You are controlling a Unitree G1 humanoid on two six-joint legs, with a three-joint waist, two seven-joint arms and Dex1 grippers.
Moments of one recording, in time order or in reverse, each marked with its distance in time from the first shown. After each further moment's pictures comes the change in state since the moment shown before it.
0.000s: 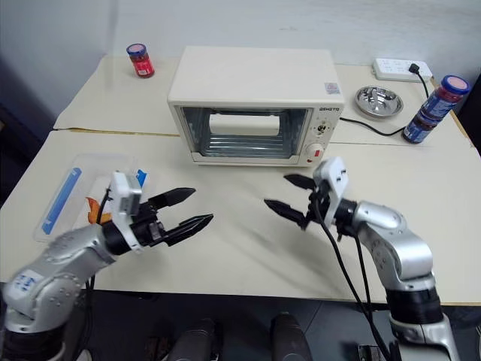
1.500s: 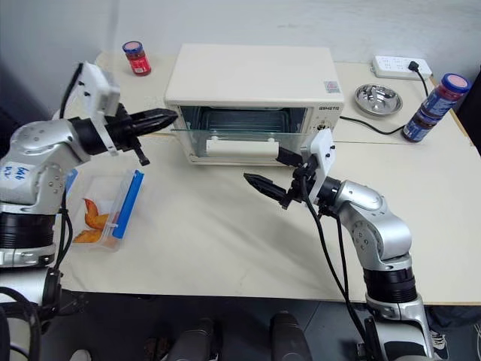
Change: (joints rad) left arm -0.630 0.086 -0.221 0.739 0.427 -0.368 -0.242; right arm -0.042 0.092 0.020 -0.042 0.017 -0.021 -0.013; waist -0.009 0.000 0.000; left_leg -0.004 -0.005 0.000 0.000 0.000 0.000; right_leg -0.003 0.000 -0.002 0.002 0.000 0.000
